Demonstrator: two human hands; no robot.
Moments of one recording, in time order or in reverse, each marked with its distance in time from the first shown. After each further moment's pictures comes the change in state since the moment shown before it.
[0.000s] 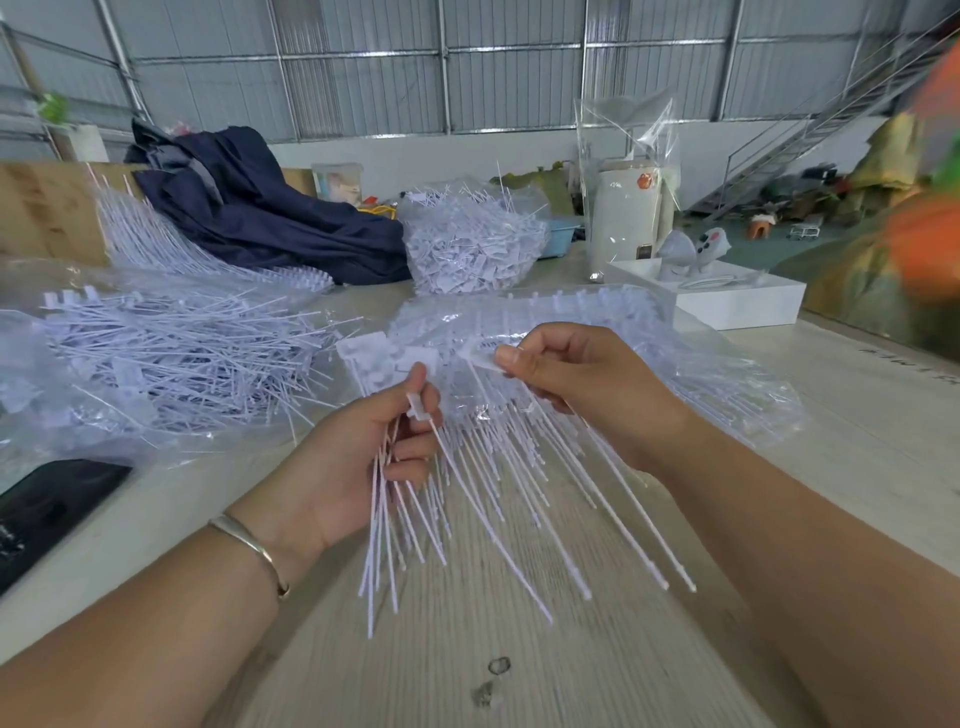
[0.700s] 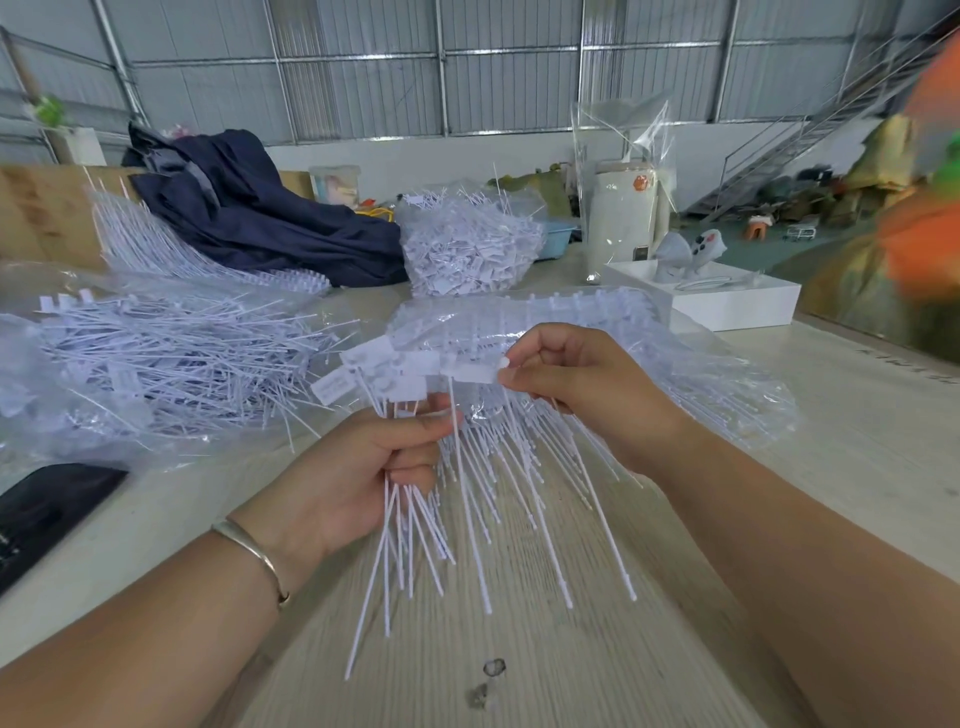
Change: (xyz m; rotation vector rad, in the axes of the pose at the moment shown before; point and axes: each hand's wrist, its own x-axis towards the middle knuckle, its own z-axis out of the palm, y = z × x) left_hand 0.000 -0.008 0.005 0.073 0.071 0.027; right_hand 0.001 0.003 -0.003 -0.013 0.007 0.052
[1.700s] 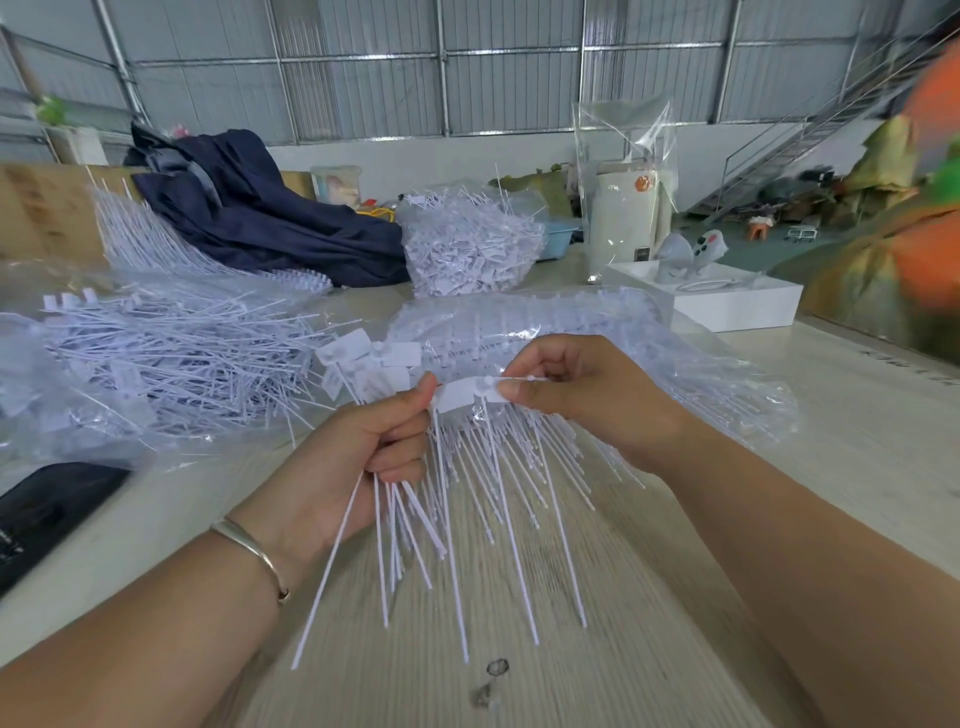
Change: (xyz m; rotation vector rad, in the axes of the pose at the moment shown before) left_hand -0.002 0.005 -0.006 -0.038 -0.034 0.093; right_hand 0.000 0.005 -0.003 -0.141 -0.066 -0.050
